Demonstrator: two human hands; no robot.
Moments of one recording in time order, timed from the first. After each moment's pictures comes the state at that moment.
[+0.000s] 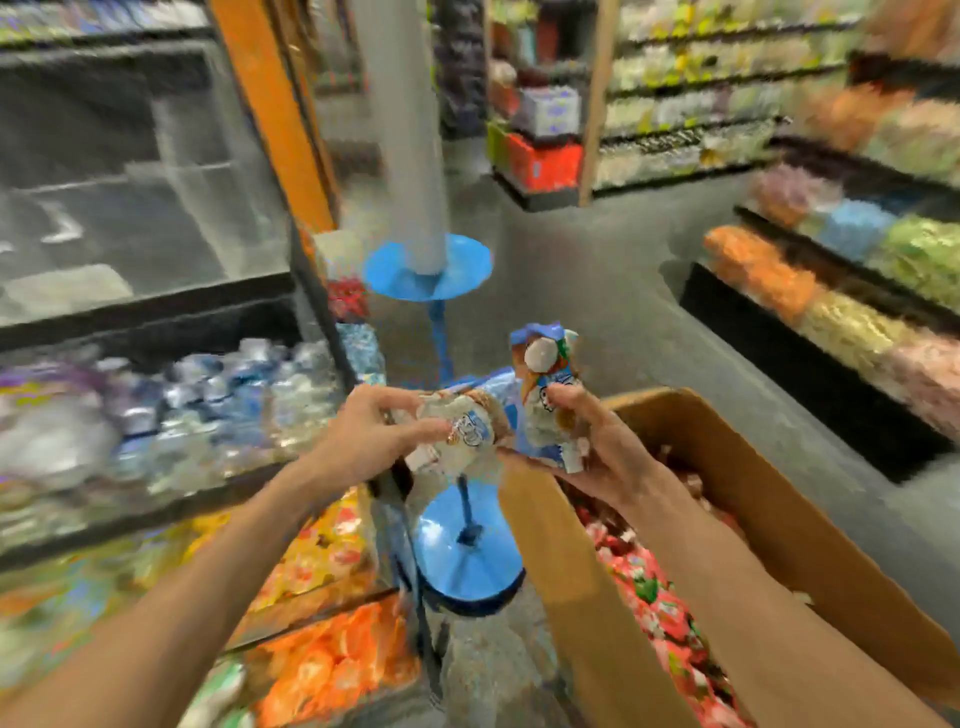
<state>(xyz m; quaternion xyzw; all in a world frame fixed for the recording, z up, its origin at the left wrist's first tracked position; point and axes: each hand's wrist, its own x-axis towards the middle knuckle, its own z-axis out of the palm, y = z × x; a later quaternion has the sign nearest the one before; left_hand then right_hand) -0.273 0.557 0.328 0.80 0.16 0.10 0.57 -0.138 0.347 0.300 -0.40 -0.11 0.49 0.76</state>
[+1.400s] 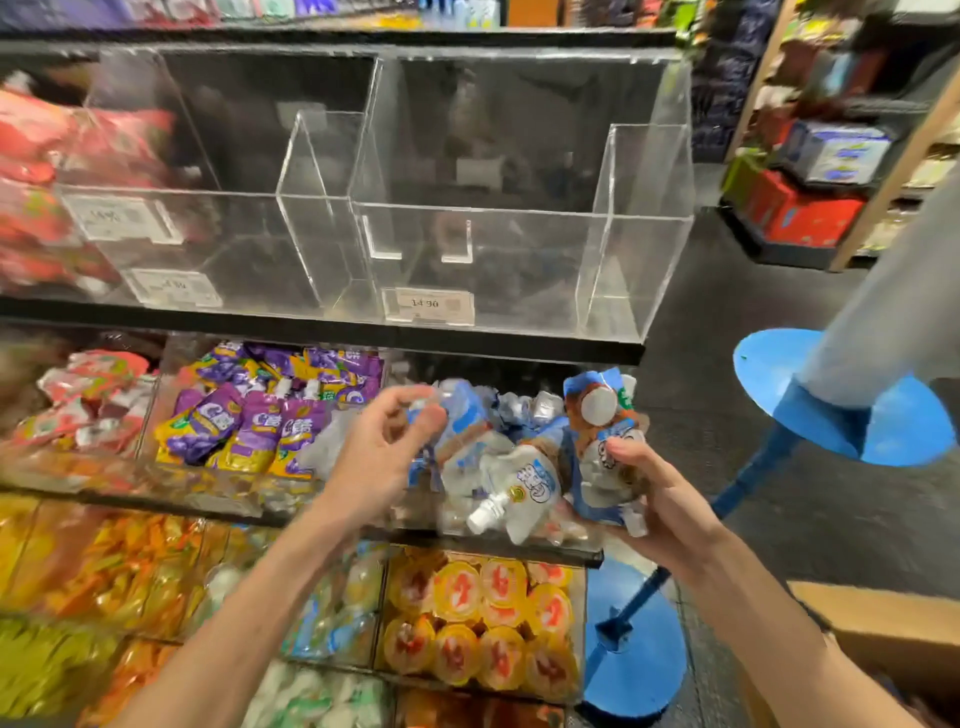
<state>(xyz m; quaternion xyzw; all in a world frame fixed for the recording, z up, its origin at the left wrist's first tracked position) -0.414 0.840 0.322 0.69 0.36 0.32 0.53 -0.197 0.683 0.295 -0.44 -0.15 0.61 0.64</state>
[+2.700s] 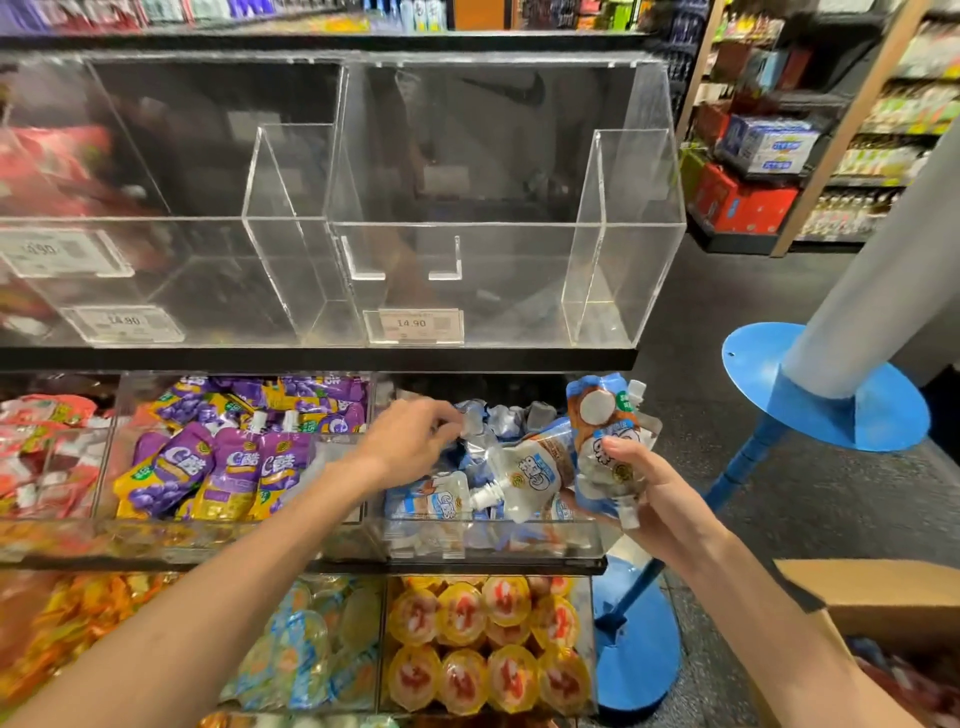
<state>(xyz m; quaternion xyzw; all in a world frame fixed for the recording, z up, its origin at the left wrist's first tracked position) -0.365 0.913 0.312 0.93 0.30 0.04 0.21 -0.201 0.699 0.298 -0.50 -0.12 0.52 0.68</state>
